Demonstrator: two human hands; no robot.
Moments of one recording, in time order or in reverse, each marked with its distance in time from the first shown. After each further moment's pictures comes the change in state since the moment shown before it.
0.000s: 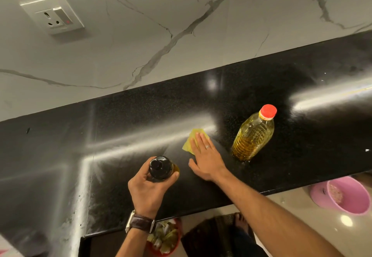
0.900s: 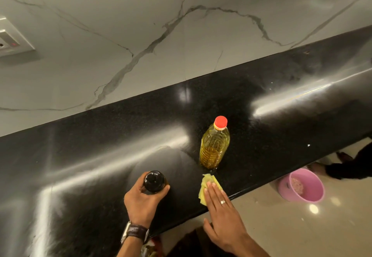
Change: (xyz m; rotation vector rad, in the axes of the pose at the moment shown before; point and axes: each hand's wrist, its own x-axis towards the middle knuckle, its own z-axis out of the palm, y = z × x) left_hand -0.007 -0.013 0.064 0.027 -0.129 -0.123; right_hand -0.188 0.047 0.040 -0.046 0.041 0.202
